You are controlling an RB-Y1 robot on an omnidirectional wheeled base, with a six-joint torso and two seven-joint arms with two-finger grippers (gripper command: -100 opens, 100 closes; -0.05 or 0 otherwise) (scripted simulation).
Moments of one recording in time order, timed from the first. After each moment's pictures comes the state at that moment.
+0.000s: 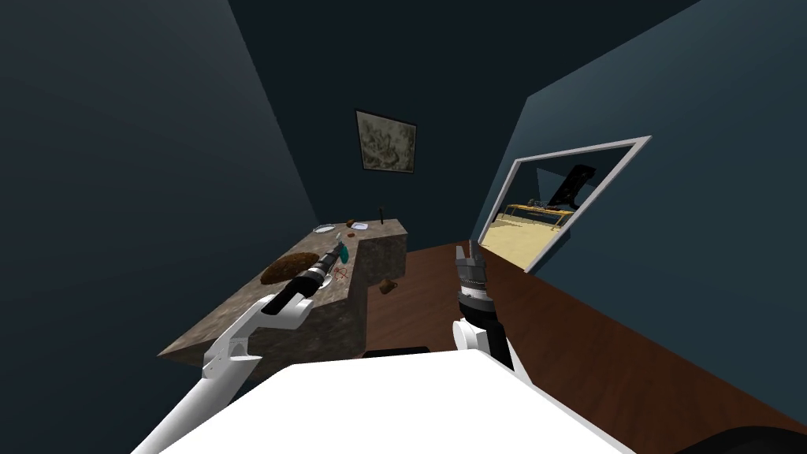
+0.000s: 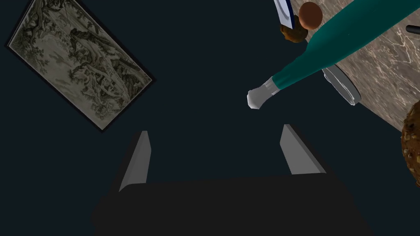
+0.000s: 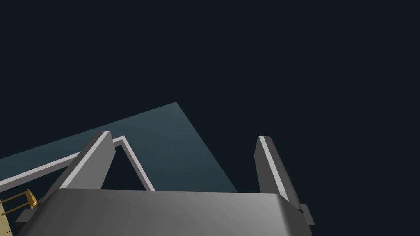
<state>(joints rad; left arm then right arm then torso) 0.18 0.47 0.05 -2.00 0.09 0.23 -0.35 0.49 0.03 0.06 -2.21 -0.04 -0.56 0.14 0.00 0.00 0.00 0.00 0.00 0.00</state>
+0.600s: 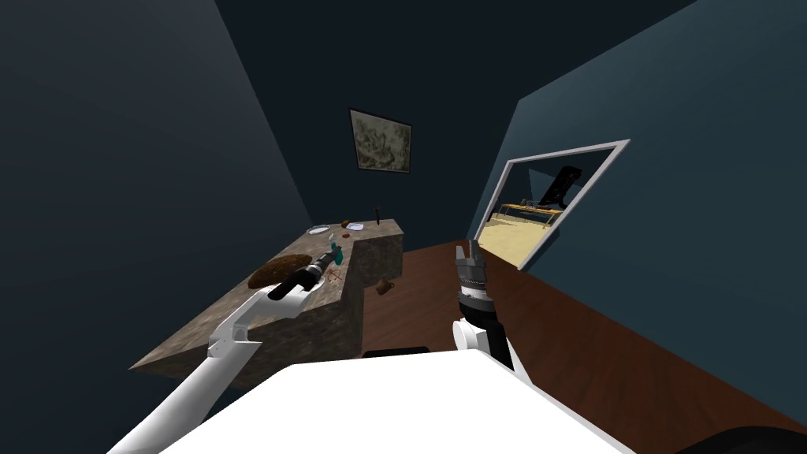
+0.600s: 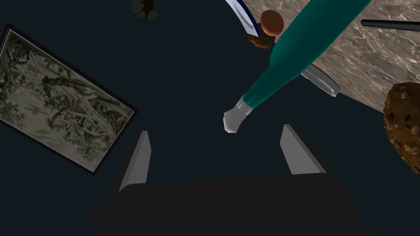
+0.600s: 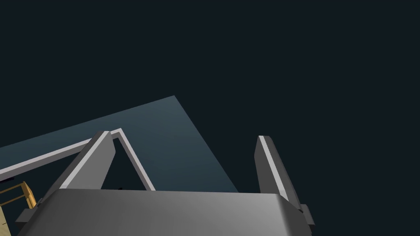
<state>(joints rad) 0.10 0.55 0.06 -1.91 0.11 0.40 -0.44 0.49 0.03 0.06 -2.21 -0.04 -0.56 0.14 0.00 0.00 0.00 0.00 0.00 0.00</state>
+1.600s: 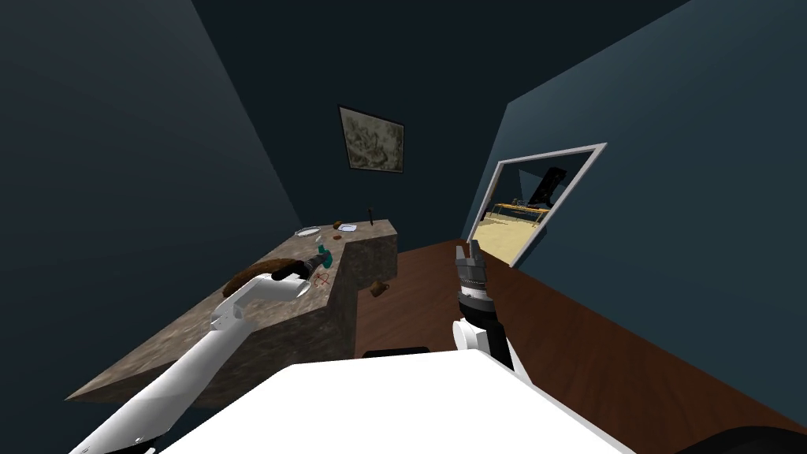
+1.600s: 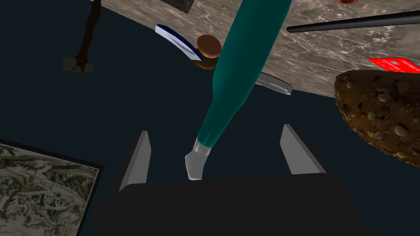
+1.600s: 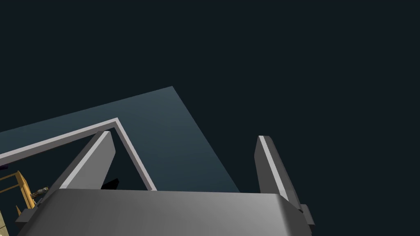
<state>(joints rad) -0.03 0.66 0.10 -1.72 0.16 0.67 -0.57 0.49 0.03 0.06 -2.21 -0.04 -0.56 0.14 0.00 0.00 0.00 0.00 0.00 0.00</state>
